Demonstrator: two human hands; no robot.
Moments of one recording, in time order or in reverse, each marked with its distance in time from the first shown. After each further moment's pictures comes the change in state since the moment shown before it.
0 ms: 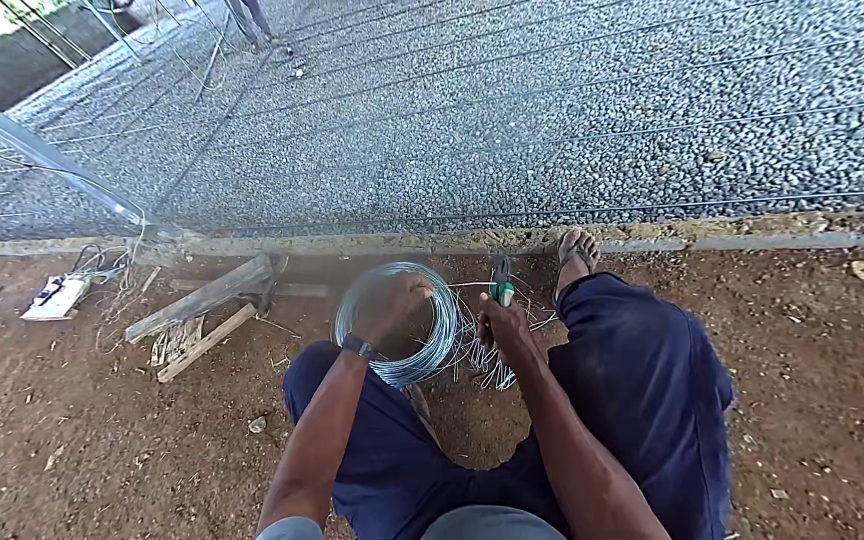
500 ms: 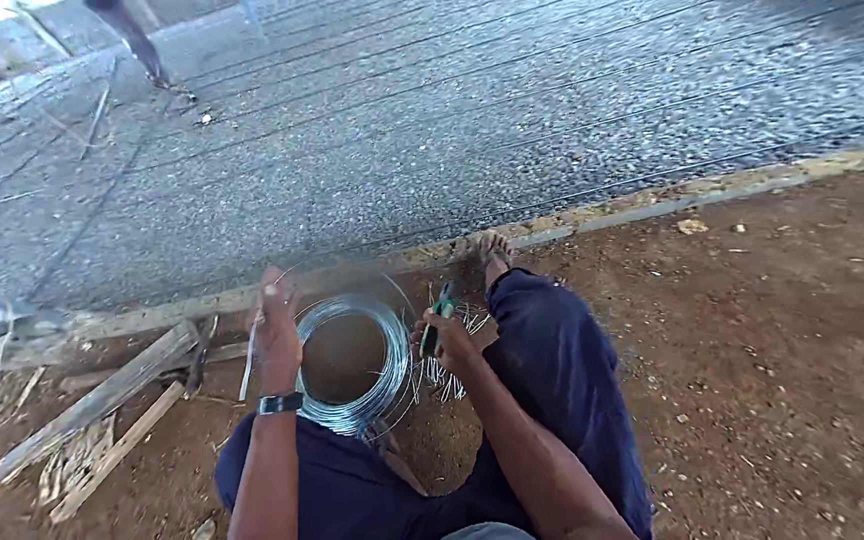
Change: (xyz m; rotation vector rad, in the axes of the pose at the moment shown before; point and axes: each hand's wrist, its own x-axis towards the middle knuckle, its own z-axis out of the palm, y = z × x) left_hand 0.009 -0.008 -0.034 -0.920 0.750 0.102; right_hand 0.006 -0.012 -0.007 0.391 0.127 0.239
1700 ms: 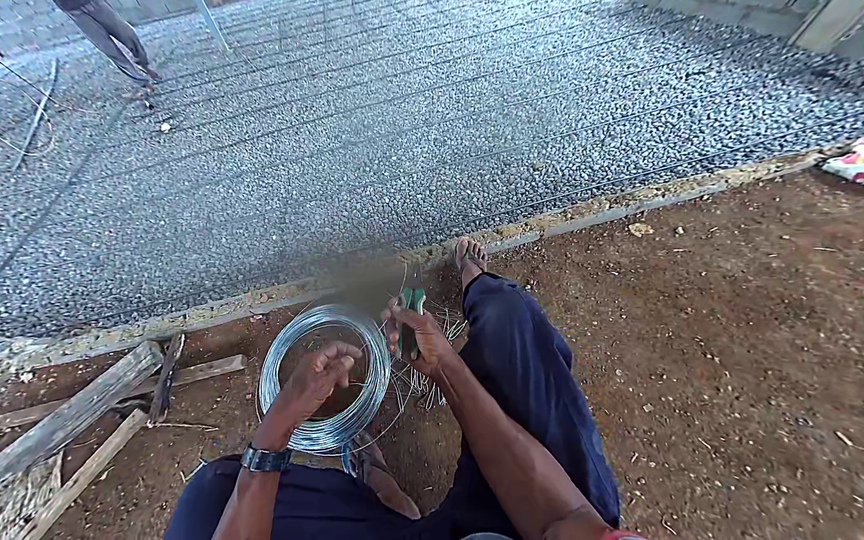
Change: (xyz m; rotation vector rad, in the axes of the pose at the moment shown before) left_hand -0.060 -0.012 -0.003 0.303 -0.894 -0.393; right_hand -0.012 -0.012 0.022 0.247 -0.524 -0.220
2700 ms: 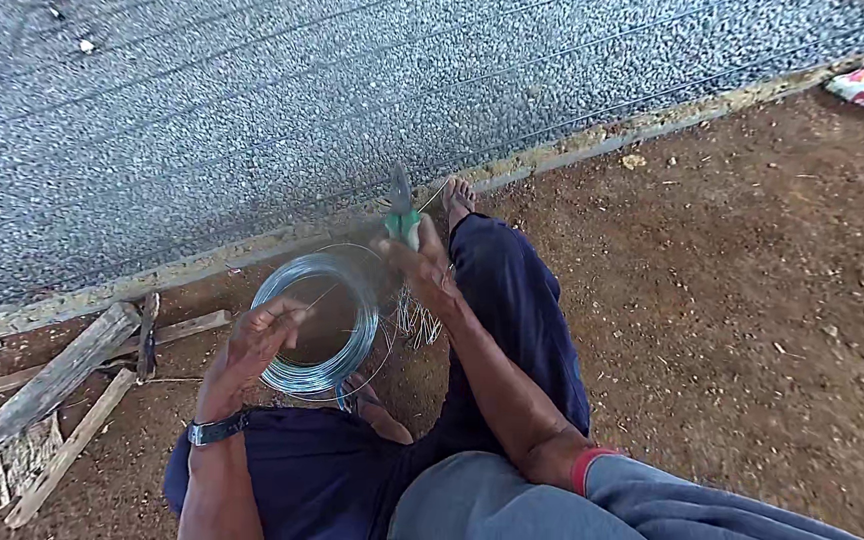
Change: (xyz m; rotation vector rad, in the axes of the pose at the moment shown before) left_hand -0.028 0.015 -0.038 0.030 0.080 0.091; right_hand -0.030 -0.037 0.026 -0.599 0.032 -0.392
